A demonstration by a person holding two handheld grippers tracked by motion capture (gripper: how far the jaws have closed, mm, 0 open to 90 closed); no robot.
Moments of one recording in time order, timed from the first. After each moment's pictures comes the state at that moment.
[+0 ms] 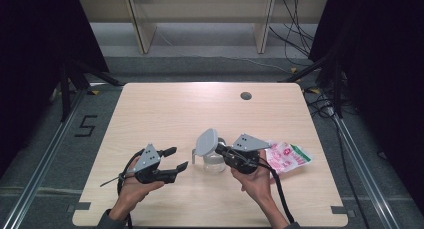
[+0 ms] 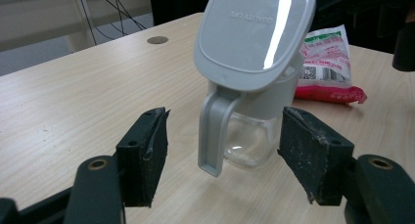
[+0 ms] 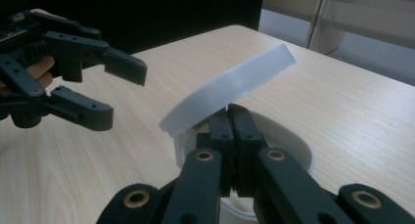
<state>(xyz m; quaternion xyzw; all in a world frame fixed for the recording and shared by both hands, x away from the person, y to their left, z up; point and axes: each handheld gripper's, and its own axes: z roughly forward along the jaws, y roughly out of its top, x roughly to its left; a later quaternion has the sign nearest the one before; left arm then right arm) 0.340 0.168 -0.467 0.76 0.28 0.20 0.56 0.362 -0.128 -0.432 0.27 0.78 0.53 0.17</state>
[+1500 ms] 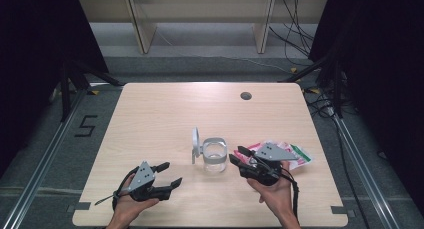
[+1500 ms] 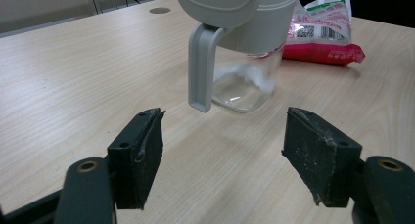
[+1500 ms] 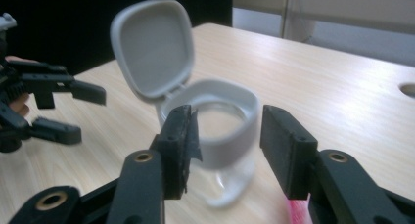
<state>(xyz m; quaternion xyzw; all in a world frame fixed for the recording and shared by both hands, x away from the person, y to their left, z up) 0.311 0.181 -0.498 0.77 0.30 0.20 0.53 0.330 -0.180 -0.432 0.35 0.75 0.53 0.18</state>
